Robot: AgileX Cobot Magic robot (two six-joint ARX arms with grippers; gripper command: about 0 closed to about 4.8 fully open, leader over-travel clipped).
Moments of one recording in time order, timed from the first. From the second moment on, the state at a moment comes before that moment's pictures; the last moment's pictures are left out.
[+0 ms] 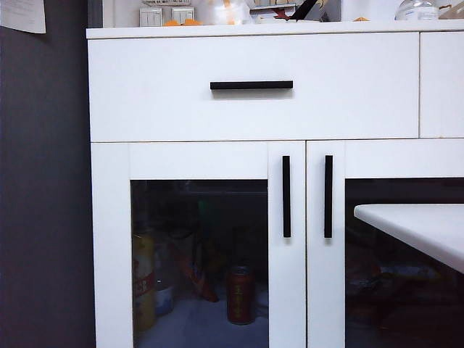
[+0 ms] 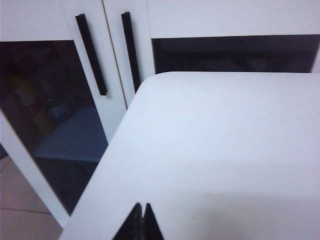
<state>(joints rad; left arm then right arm) 0.02 0.00 0.01 -0.13 0.15 -0.22 0.13 0.00 0.01 -0.17 -0.05 0.10</state>
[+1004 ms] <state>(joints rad) 0.02 0.00 0.01 -0.11 -0.07 -0.15 0.13 0.00 0.01 -0.13 0.05 0.03</state>
